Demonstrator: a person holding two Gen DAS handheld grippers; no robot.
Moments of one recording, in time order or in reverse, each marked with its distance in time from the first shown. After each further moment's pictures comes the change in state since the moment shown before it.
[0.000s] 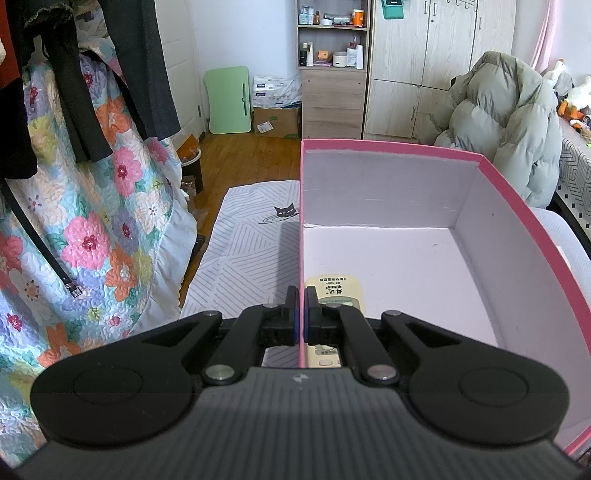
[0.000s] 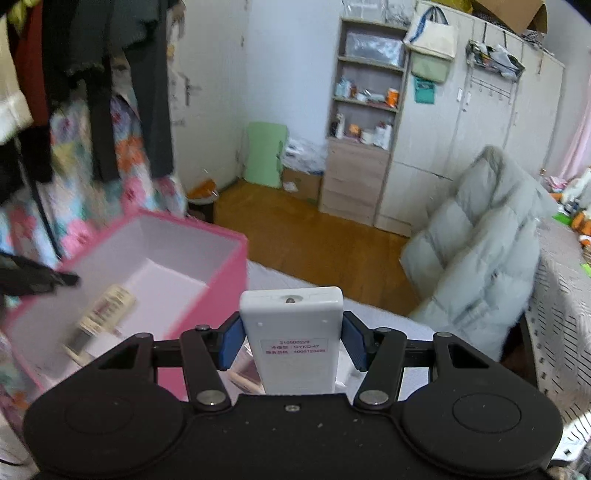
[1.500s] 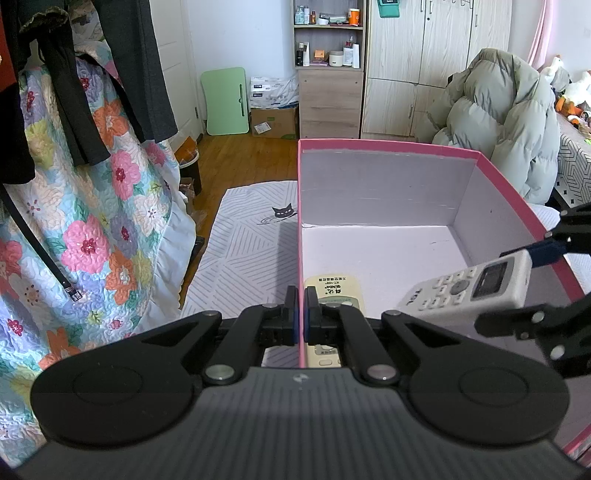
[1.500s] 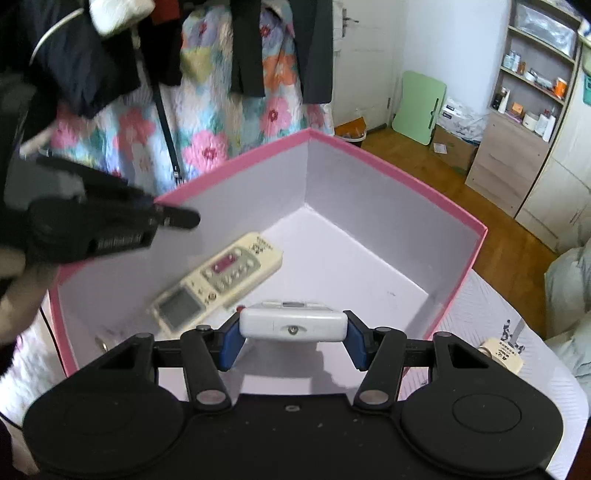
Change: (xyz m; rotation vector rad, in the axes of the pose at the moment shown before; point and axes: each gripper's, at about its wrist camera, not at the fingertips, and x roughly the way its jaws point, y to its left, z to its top) left arm 0.001 -0.005 0.001 0.020 0.002 0.001; right arm 0.131 0.114 -0.004 -0.285 0.245 0.358
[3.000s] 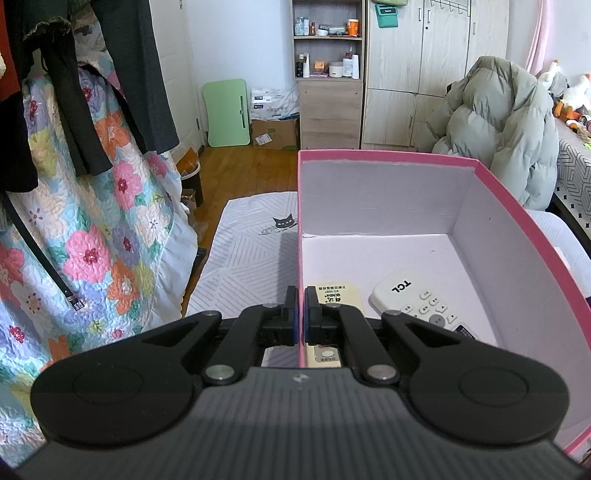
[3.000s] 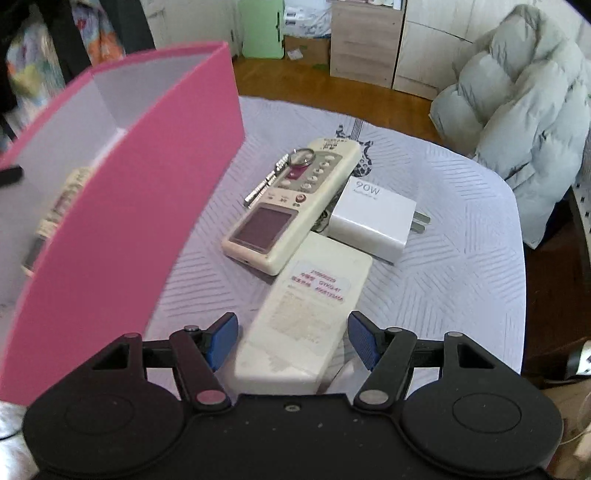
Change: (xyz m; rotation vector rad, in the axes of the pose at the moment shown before) left arm -0.004 -0.002 -0.003 0.004 -0.043 0.004; right arm -0.014 -0.094 -0.107 0.461 0.214 -0.244
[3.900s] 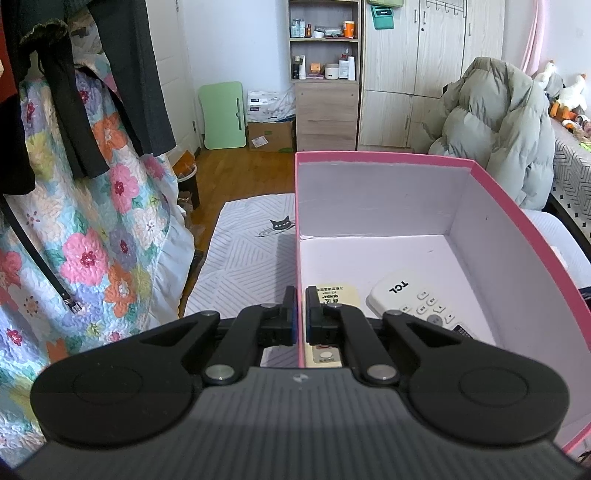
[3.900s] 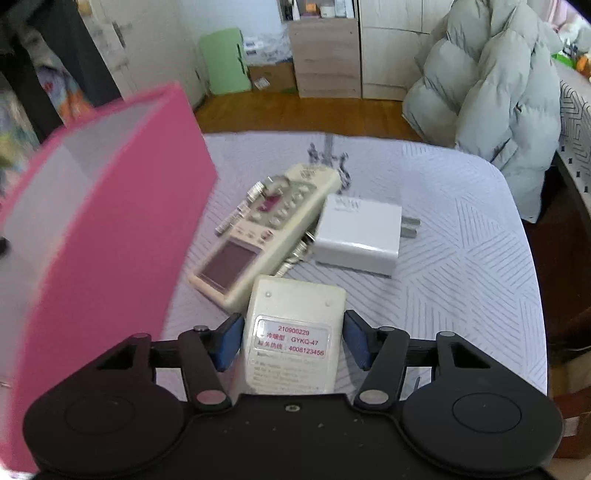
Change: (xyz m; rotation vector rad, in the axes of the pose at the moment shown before) left arm -0.001 0.002 0.001 0.009 -0.007 -0.011; right arm -0.024 -0.009 -0.006 0.213 -0.151 0.072
